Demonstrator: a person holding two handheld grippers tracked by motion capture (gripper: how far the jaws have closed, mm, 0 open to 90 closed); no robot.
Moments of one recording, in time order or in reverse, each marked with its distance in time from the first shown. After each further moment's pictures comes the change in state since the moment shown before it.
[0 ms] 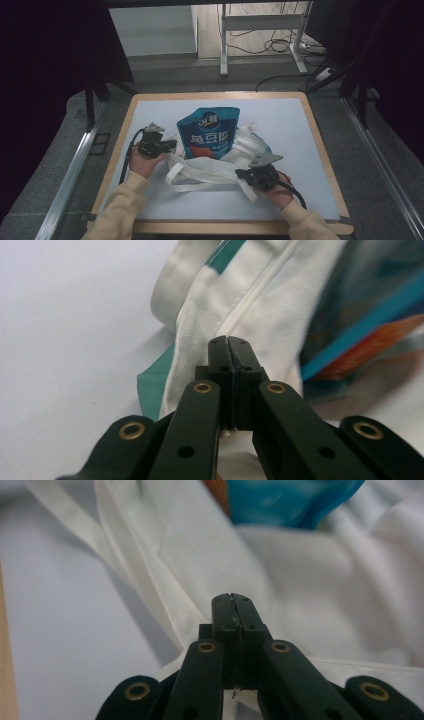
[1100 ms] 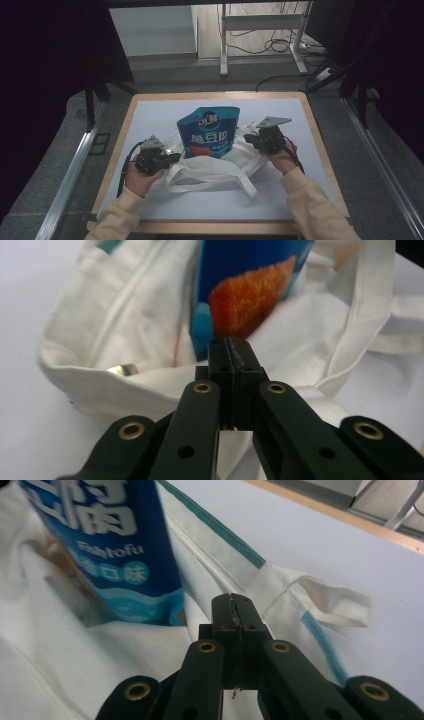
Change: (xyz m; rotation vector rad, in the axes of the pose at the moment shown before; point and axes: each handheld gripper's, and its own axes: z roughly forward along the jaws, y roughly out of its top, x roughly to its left) left arm -0.040 -0.024 -0.028 0.003 -0.121 0.075; right arm -0.072 0.062 -0.003 -0.009 -0.142 0.085
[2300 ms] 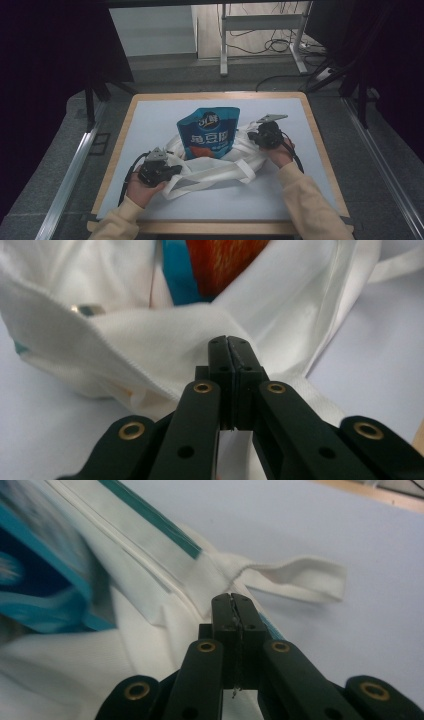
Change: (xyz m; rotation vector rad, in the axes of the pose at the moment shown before) left arm -0.009 -0.024 0.007 0.035 -0.010 0.020; right arm -0.028 -0.010 0.027 0.049 -0.073 0.106
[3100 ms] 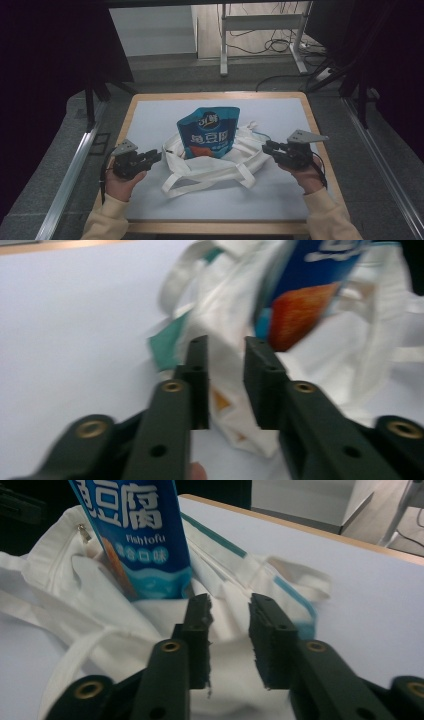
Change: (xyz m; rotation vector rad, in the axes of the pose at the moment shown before) left arm 0.040 -0.011 -0.048 -0.187 0.147 -0.123; right arm 0.012 -0.045 -0.101 -0.222 0.094 -0.043
